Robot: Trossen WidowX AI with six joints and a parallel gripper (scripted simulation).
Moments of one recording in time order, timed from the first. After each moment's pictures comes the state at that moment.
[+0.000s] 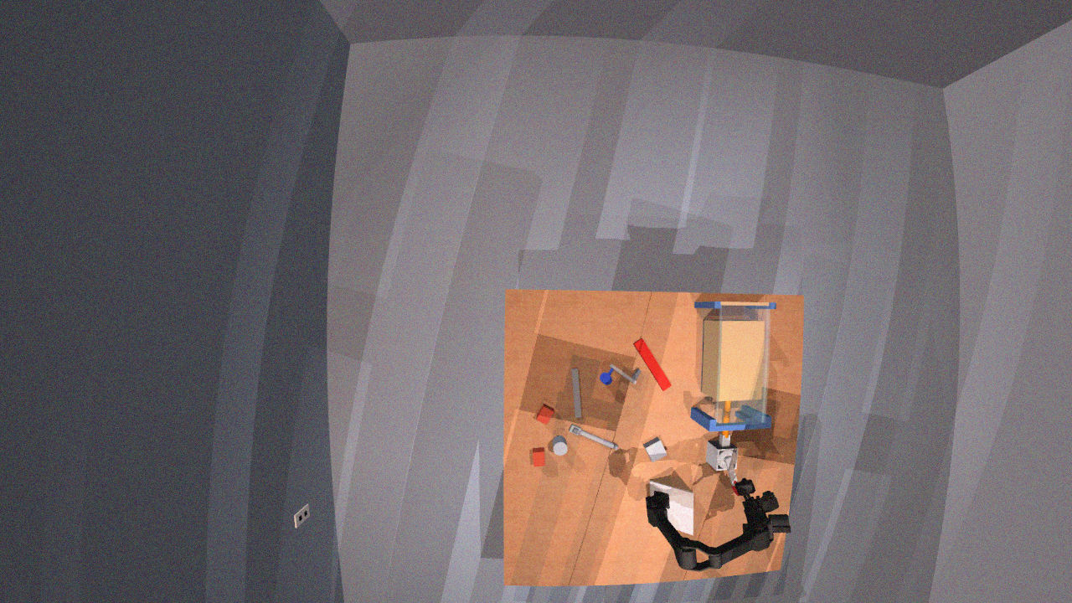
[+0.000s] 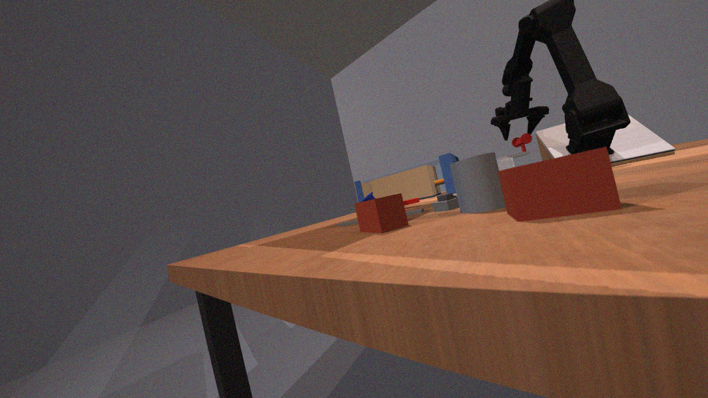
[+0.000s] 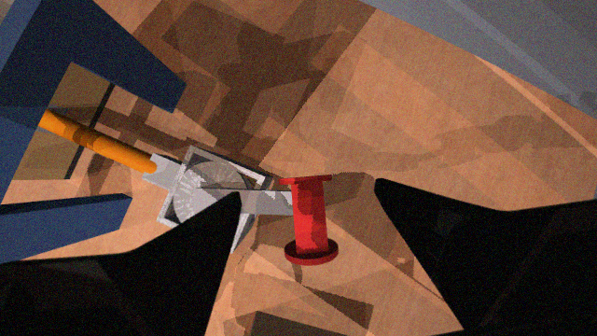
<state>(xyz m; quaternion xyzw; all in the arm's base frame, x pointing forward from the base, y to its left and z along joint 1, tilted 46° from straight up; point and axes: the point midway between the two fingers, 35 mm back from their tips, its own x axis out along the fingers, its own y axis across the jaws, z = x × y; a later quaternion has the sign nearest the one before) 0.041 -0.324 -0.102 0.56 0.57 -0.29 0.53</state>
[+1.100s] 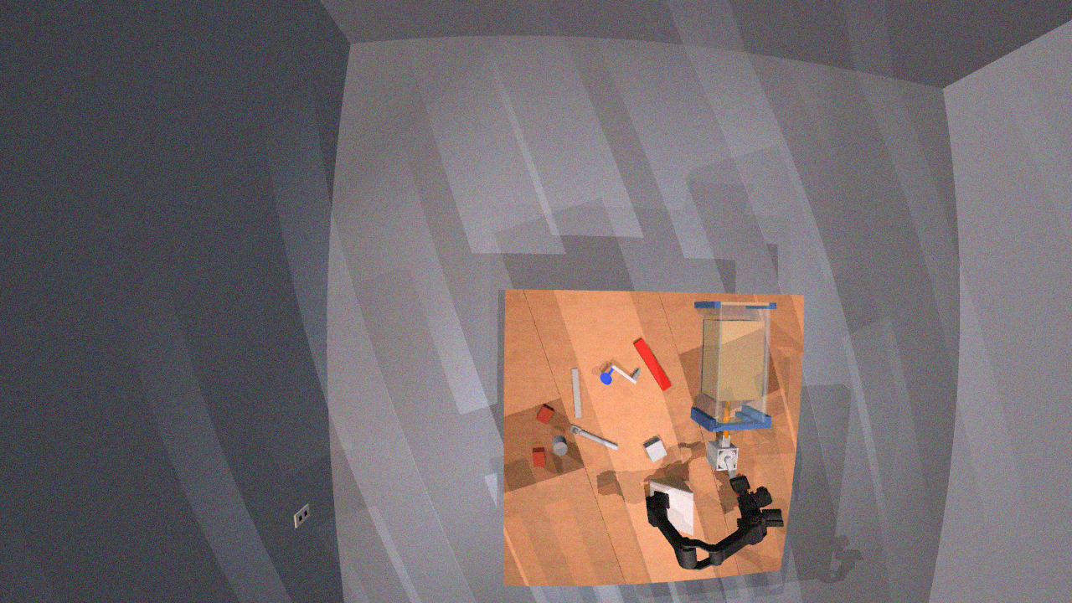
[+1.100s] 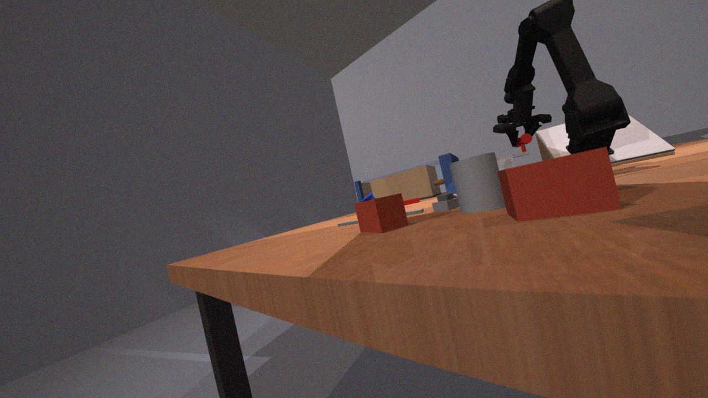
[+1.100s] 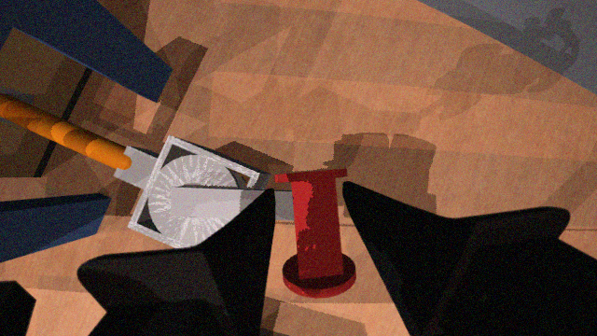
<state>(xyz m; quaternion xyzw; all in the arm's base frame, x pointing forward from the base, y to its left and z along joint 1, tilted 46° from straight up) 0.042 -0.299 -0.124 0.56 0.57 -0.28 0.53</state>
